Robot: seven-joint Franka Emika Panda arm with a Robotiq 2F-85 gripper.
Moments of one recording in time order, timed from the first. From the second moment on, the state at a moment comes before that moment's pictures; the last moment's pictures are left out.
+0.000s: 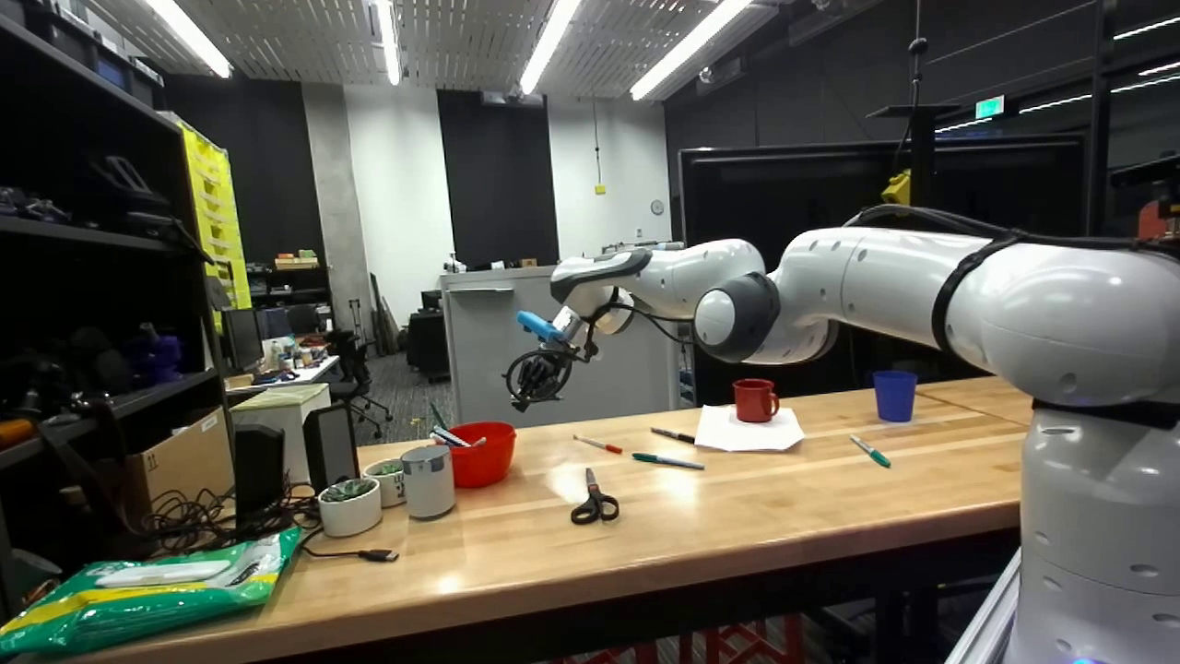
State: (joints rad) arm -0.15 1.35 0.16 -0.37 0.54 1.91 1.28
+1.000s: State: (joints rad) arm -0.07 1.37 0.03 -0.36 0.45 1.96 1.48
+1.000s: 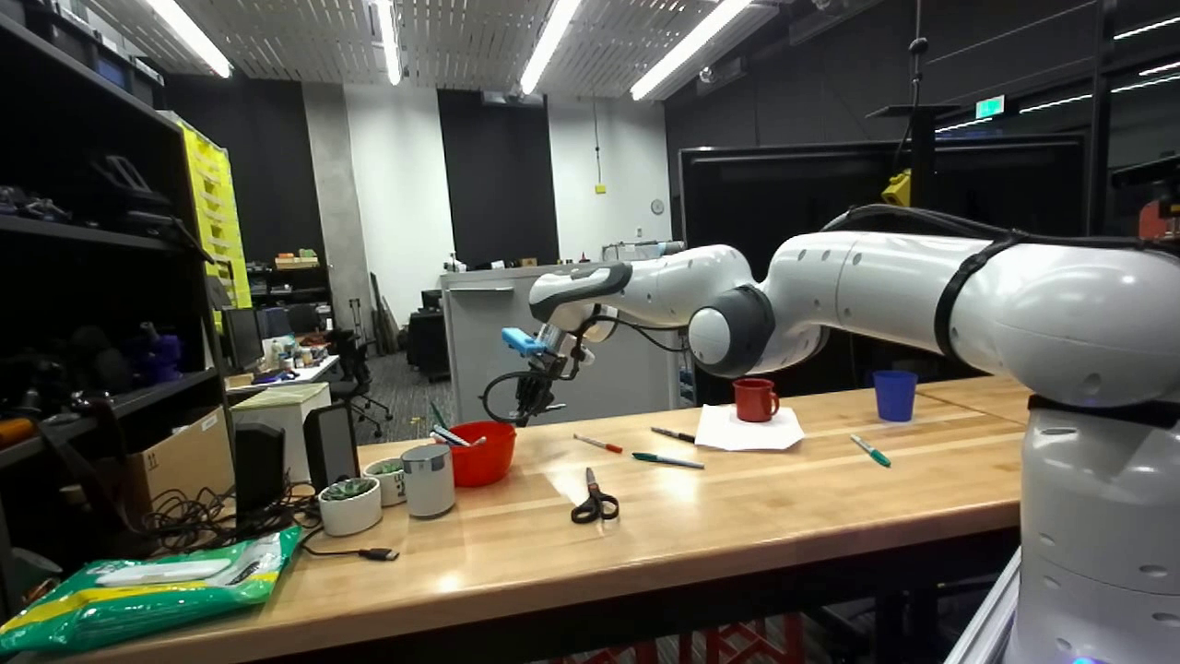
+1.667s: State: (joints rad) arm 0.03 1.34 -0.07 -0.35 0.36 1.98 1.55
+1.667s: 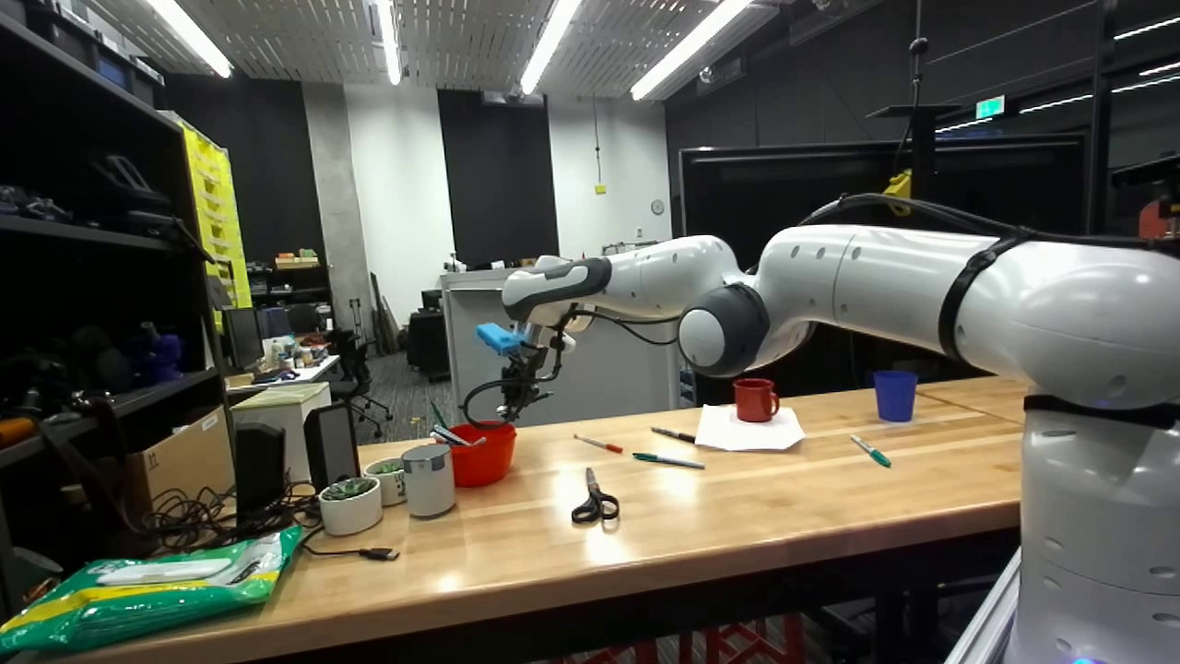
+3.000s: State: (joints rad) arm -0.02 1.32 0.04 -0.37 0.48 2.04 1.29
